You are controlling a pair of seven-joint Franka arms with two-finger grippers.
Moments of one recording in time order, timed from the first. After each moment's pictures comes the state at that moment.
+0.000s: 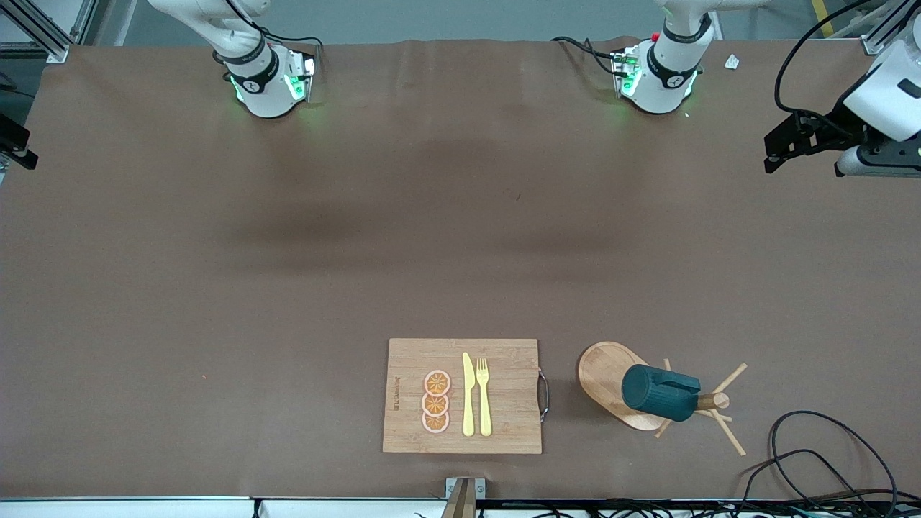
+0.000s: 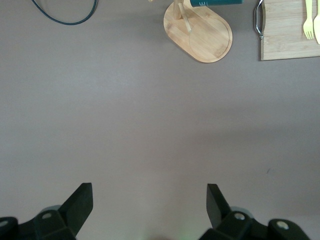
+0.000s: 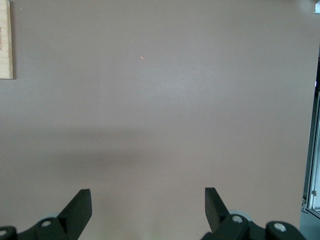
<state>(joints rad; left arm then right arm) 0.01 -0.04 -0.14 -1.55 0.02 1.51 -0.04 -0.06 -0.02 -0.04 -1.43 -0.07 1.44 -0.15</state>
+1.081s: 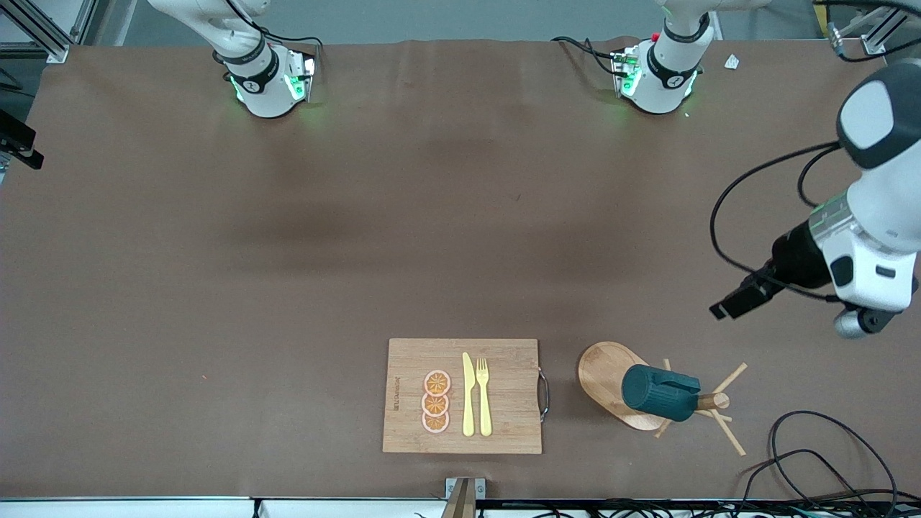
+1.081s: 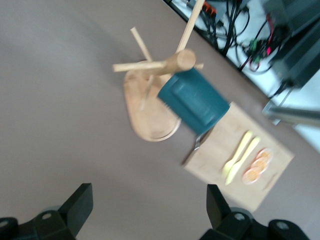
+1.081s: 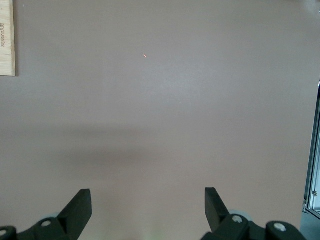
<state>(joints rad) -0.01 0.34 -0.15 -1.40 -0.19 1.93 -0.77 -0.06 -0.02 -0.03 -1.43 -0.07 1.44 -0.15</state>
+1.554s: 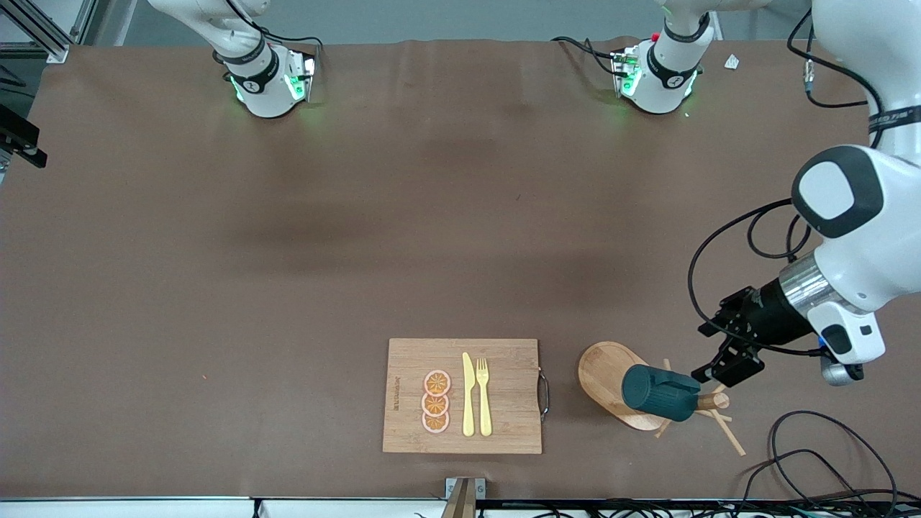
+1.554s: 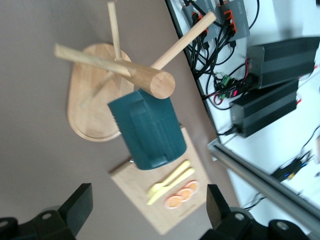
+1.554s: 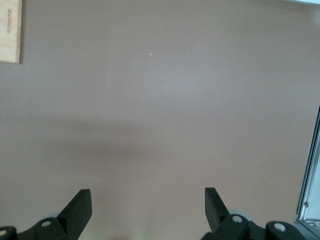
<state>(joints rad) -0.02 0.47 -0.15 -1.39 -0.38 2.19 -1.07 -0.06 -0.02 -0.03 -1.43 -0.07 1.43 -0.25</state>
